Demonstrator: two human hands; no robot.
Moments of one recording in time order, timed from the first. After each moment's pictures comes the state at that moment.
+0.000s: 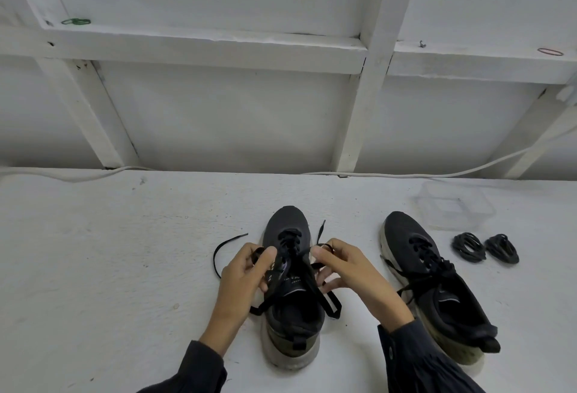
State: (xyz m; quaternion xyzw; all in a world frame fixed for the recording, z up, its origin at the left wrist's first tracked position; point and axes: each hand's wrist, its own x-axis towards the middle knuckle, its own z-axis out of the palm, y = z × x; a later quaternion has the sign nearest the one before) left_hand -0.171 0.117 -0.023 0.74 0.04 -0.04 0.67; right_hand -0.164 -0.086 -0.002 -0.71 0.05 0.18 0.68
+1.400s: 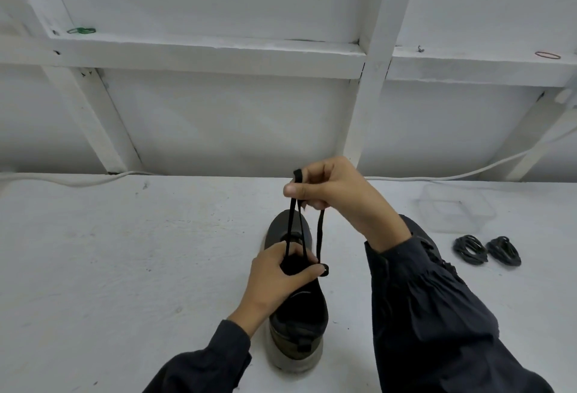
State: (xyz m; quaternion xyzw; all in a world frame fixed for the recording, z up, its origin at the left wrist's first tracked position) left_hand -0.156 0.084 -0.017 0.81 -0.10 -0.03 0.57; right_hand -0.110 -0.058 0.116 -0.76 -0.14 0.09 0.63
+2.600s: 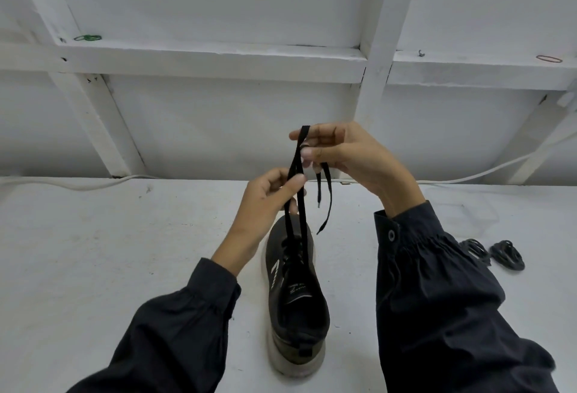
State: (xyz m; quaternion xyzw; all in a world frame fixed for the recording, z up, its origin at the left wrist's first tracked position) left_hand -0.108 0.092 0.079 0.68 -0.12 -0.01 0.72; right_hand -0.073 -0.075 0.148 -0.77 -0.16 0.08 0.62
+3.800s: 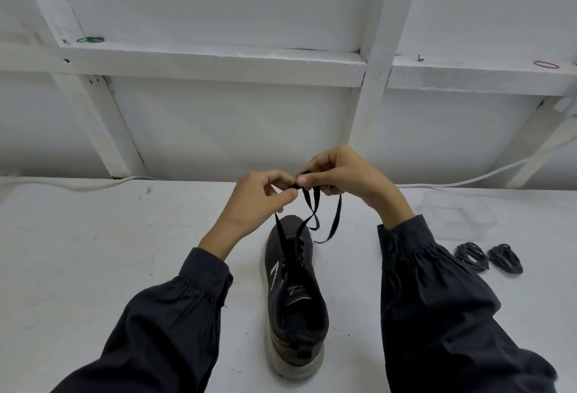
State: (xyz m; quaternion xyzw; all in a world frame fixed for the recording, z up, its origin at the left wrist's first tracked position) left_hand -0.089 0.110 0.082 0.82 -0.14 0.03 0.55; right_hand -0.063 -0.080 0.118 -0.84 -0.16 0.10 0.52
